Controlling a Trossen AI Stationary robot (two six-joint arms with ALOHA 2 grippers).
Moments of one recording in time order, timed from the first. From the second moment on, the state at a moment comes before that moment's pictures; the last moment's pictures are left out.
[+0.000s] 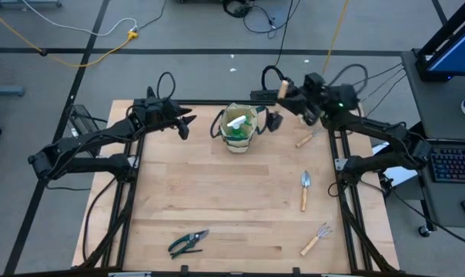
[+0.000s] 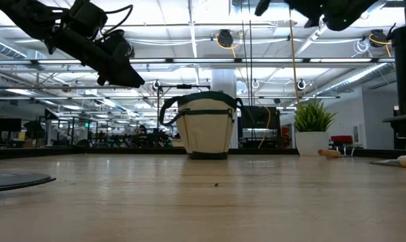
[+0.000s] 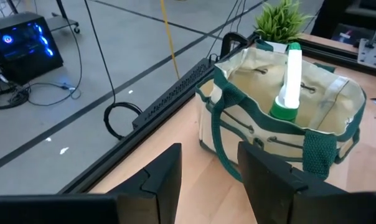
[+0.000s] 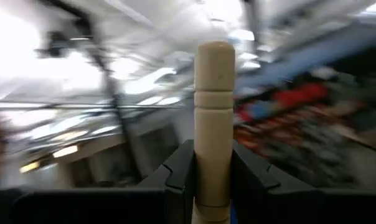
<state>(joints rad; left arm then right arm) 0.65 1.00 0.55 0.08 0.08 0.00 -0.62 1.25 0.86 1.12 -0.80 0.86</state>
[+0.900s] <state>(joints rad) 0.67 1.00 0.55 0.08 0.11 -0.01 -0.59 1.48 0.99 0.82 -0.16 0.46</state>
